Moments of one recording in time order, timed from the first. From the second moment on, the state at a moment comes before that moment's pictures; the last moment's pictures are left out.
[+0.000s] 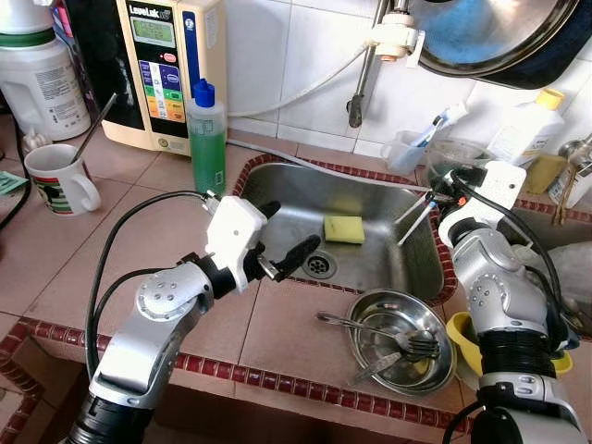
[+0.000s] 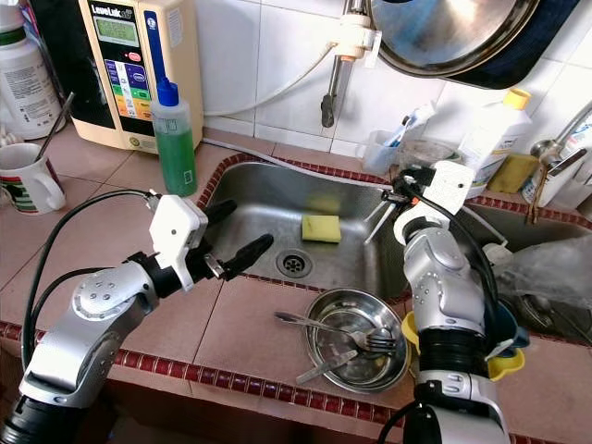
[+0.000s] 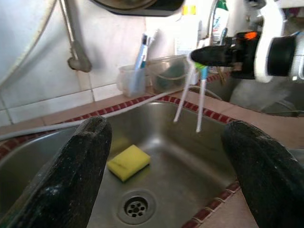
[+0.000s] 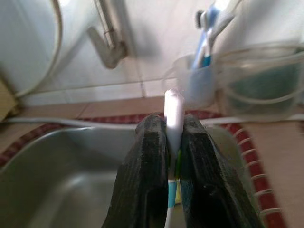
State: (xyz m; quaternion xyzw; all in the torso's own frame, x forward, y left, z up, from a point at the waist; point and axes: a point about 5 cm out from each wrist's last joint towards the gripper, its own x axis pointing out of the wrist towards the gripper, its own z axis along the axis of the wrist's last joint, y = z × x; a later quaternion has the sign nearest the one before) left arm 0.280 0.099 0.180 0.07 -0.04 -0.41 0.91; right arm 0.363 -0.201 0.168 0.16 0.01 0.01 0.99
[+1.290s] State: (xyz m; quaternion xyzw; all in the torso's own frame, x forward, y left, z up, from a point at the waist) left arm 0.265 0.086 0.171 0.09 -0.01 -0.43 0.90; right arm 0.383 -0.171 0.157 0.27 0.09 0.18 0.94
